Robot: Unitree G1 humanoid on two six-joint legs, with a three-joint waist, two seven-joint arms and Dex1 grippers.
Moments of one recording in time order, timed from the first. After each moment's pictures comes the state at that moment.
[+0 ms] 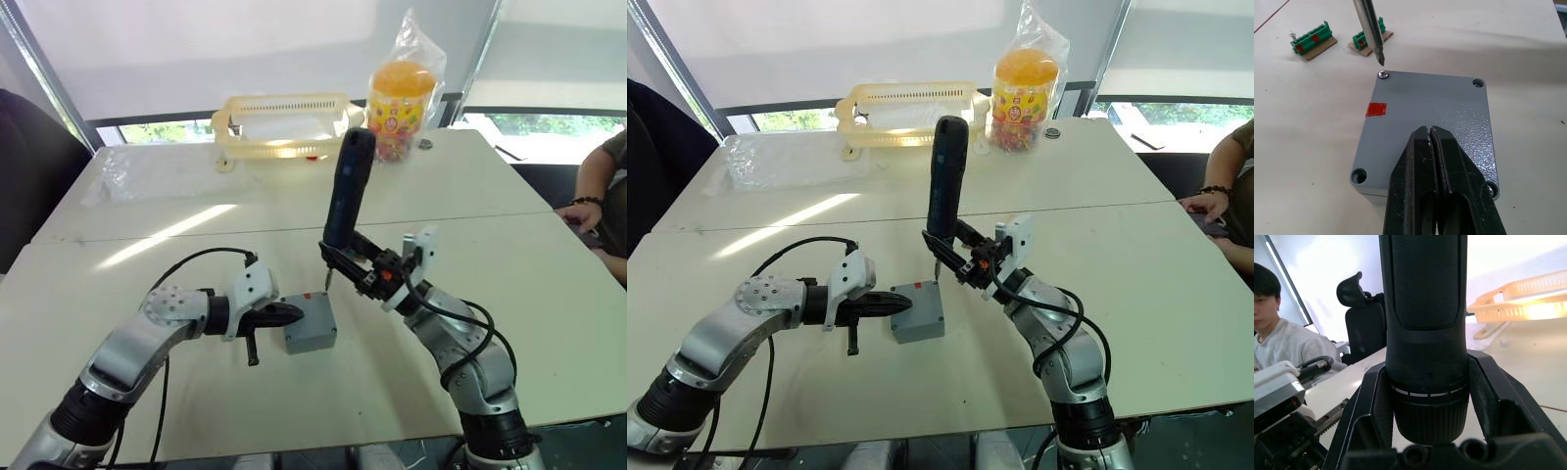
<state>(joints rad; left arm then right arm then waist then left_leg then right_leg) -0.35 0.71 -0.21 -0.37 -0.38 0.59 -0.94 -0.29 -0.20 0.05 -0.36 0.49 0.37 0.55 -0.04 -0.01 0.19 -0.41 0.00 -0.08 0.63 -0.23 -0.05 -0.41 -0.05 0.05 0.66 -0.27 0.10</state>
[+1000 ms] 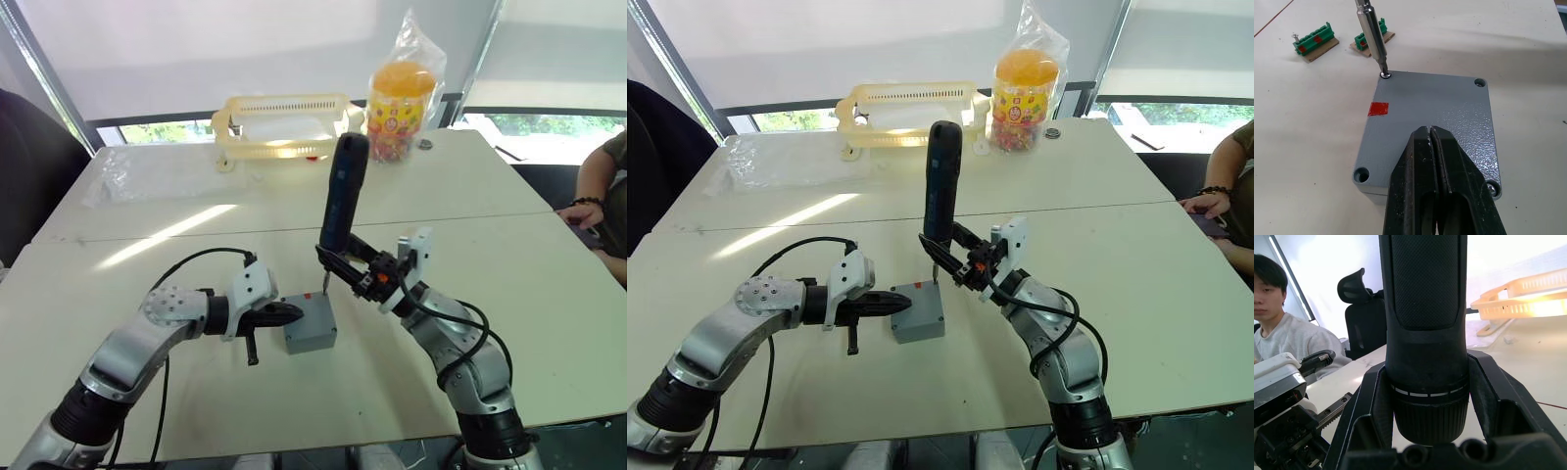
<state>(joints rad) -0.35 0.71 -0.21 -0.37 -0.38 0.58 -0.93 -0.29 -0.20 0.07 -0.32 0.47 0.34 0.57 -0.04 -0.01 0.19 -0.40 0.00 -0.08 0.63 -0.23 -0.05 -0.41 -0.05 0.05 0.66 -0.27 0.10</state>
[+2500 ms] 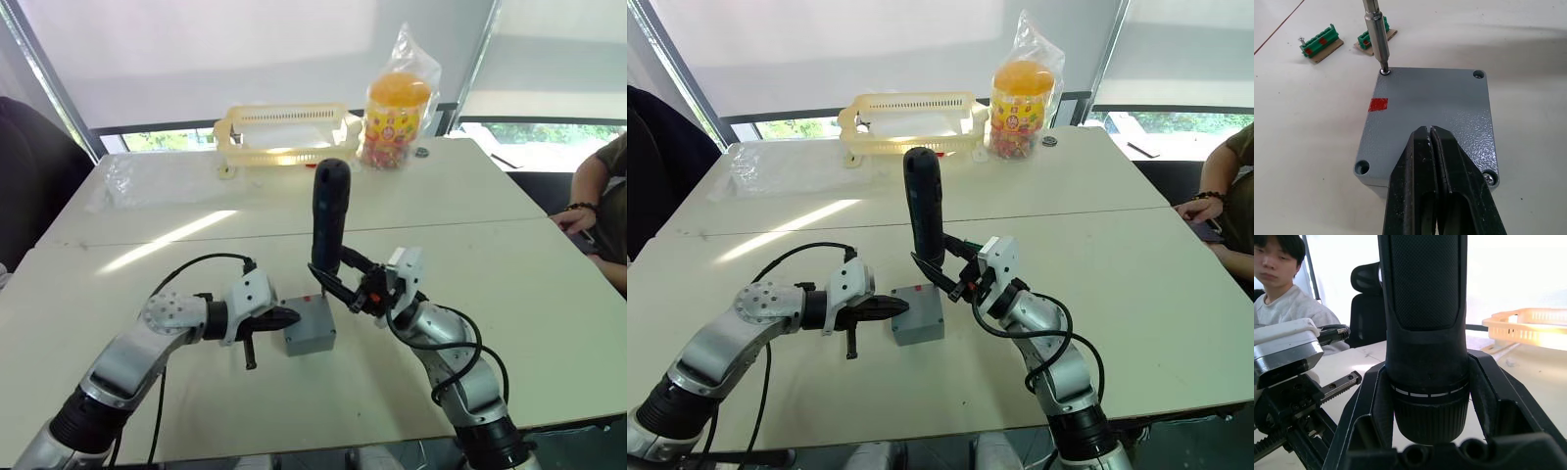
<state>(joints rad) -0.31 0.71 -0.22 -0.36 -0.32 0.52 -0.94 -0.23 -0.24 0.17 -0.26 0.31 0.09 0.64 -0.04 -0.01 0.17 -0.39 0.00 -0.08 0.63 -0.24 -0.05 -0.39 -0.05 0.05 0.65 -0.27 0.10</state>
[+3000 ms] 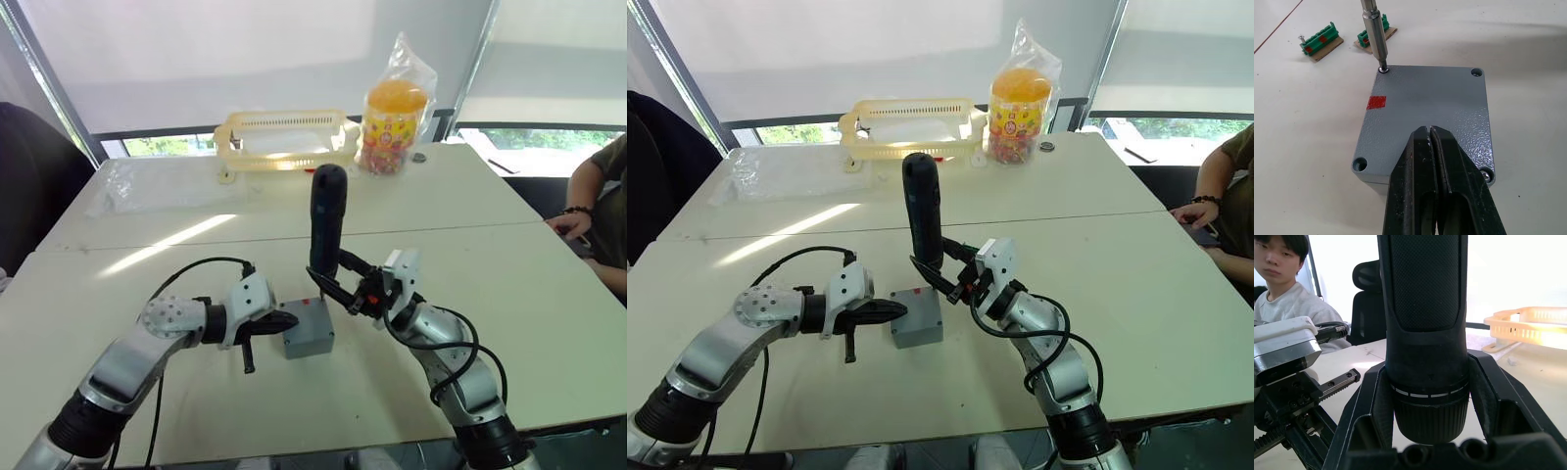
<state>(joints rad) -0.29 0.71 -0.22 -0.37 -0.31 0.52 -0.94 -0.23 -0.24 0.18 -0.23 0.31 0.09 0.64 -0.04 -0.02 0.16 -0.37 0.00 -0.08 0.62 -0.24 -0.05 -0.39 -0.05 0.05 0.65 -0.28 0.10</state>
